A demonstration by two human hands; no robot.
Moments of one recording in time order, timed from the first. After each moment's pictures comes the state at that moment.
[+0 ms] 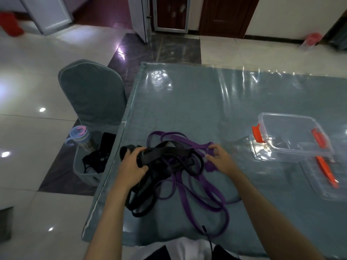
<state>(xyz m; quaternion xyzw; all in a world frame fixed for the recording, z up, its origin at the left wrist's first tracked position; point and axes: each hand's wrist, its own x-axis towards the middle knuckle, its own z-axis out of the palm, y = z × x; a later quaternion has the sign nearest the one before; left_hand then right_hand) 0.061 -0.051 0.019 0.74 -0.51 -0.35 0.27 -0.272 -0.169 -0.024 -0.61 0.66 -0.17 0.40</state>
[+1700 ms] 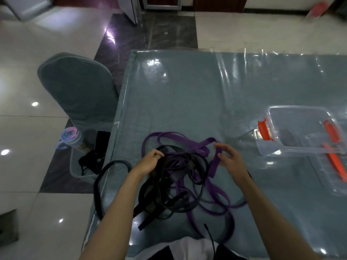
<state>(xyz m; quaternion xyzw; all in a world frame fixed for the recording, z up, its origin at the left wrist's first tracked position) 0.036 -0.155 -0.049 0.71 -0.38 -0.56 0.19 -0.287 -0.176 -0.029 -0.48 0.60 -0.36 0.52</state>
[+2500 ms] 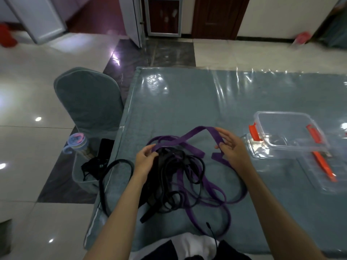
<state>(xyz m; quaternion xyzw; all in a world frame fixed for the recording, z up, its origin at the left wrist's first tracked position) 0.025 -0.115 -0.028 0.68 -0.27 -0.48 0.48 -0.286 -0.156 0.046 -0.64 0.52 -0.41 0.40</state>
